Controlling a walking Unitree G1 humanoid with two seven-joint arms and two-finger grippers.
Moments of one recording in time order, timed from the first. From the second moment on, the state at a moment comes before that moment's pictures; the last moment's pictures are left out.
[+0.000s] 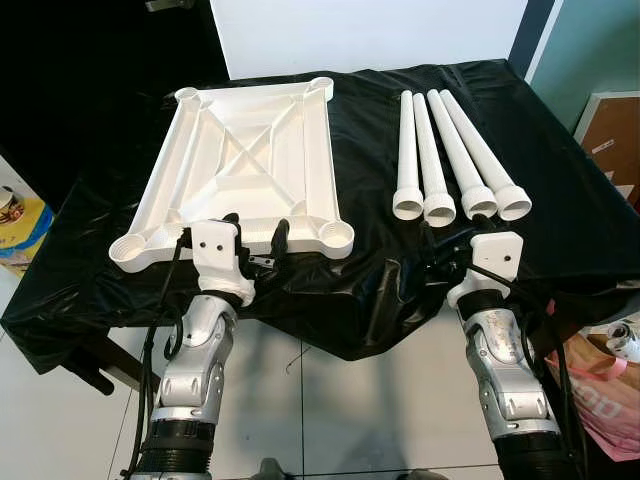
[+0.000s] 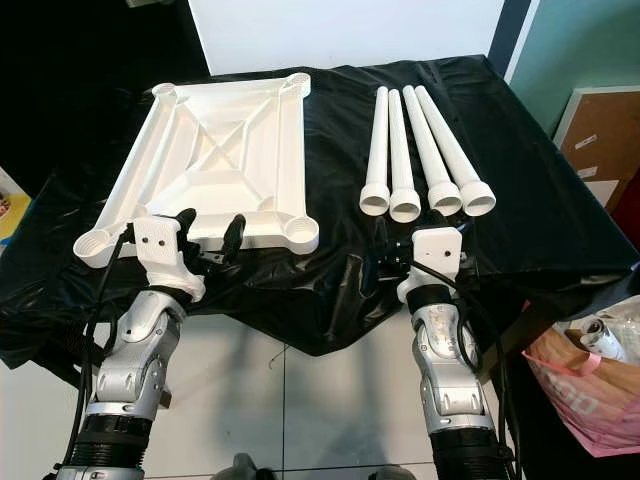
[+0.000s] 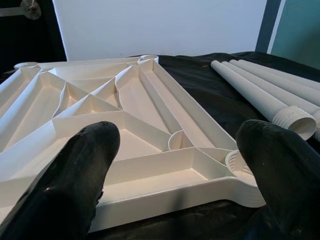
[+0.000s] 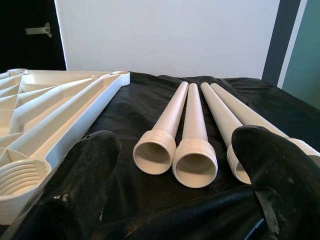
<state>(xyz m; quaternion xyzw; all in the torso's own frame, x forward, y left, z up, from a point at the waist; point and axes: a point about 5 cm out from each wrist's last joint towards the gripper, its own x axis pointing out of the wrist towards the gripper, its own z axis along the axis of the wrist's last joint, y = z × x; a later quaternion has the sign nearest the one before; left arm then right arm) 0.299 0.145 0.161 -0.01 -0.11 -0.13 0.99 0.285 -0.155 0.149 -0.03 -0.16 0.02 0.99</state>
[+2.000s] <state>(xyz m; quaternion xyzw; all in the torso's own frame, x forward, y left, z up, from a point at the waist) 0.300 0.152 0.165 -0.02 -0.11 -0.13 0.99 0.288 -0.160 0.152 -0.05 -0.16 0.01 0.99</state>
